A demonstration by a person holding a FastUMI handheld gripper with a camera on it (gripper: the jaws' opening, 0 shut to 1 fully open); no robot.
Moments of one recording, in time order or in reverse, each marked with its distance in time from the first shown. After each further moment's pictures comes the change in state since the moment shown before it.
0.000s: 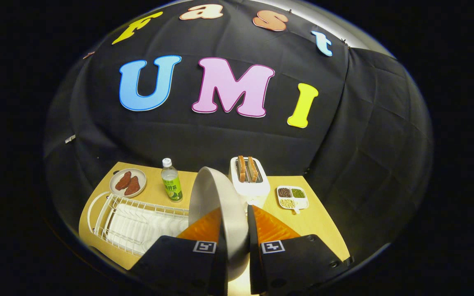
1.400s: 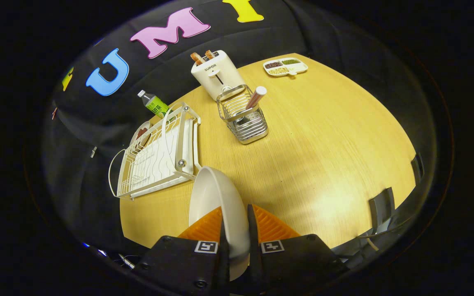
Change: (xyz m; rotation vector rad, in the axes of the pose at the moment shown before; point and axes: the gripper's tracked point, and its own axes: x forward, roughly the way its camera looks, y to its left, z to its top) arm -0.051 -0.059 -0.304 0.500 0.567 0.298
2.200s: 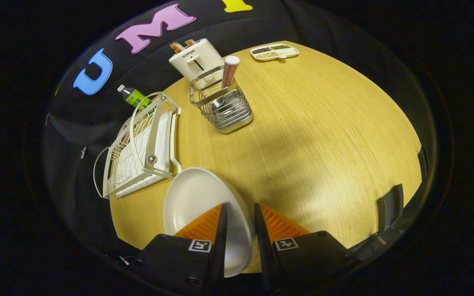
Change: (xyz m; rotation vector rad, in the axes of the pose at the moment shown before) arm 0.036 -0.035 -0.007 0.011 0.029 -0.079
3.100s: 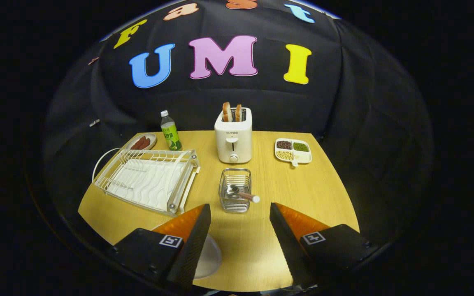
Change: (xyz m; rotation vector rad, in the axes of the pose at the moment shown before) arm -0.101 0.043 0.154 -0.501 -0.400 -0.039
